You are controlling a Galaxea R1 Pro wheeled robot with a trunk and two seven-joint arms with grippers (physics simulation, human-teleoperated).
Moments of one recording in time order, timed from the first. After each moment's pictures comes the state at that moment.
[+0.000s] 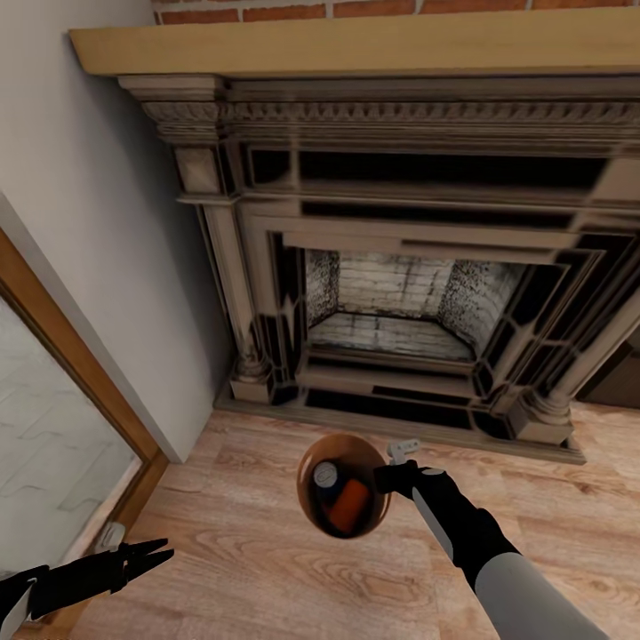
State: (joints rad) left arm -0.53 0.43 0.25 -0.30 0.07 0.09 -1.47; right arm -0.63 -0.02 0.26 -0.75 -0.12 0.43 0.13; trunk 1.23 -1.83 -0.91
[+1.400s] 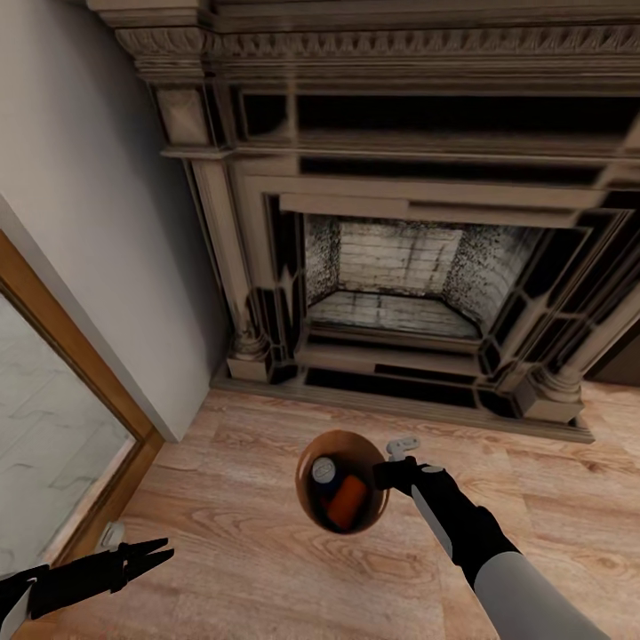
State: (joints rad) left arm -0.53 0.43 0.25 -0.30 0.07 0.09 -1.47; right arm -0.64 -0.02 0.26 -0.77 -0.12 0.43 0.13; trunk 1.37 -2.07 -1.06
